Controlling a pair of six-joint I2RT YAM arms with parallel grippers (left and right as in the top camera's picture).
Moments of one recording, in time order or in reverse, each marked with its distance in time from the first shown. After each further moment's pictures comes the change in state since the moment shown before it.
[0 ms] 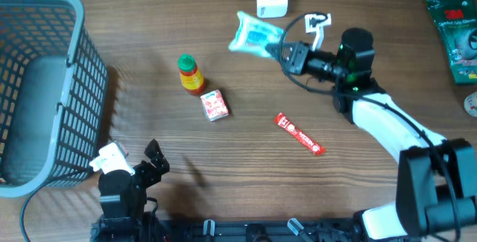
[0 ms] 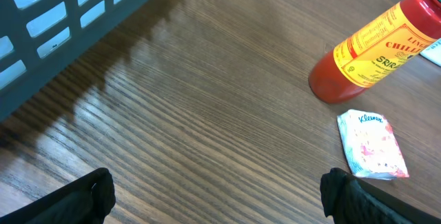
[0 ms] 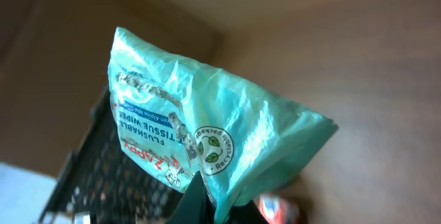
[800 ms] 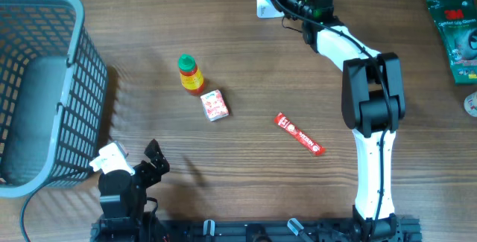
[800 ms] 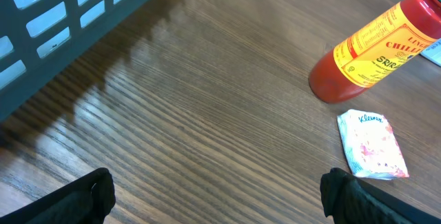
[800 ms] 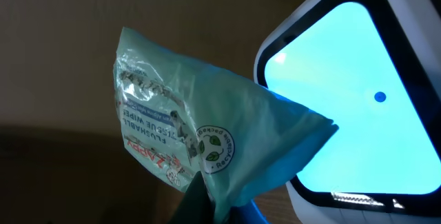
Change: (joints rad) left arm 0.000 0.000 0.000 0.000 0.000 0.000; right arm 0.000 0.793 0.895 -0.132 0.309 0.270
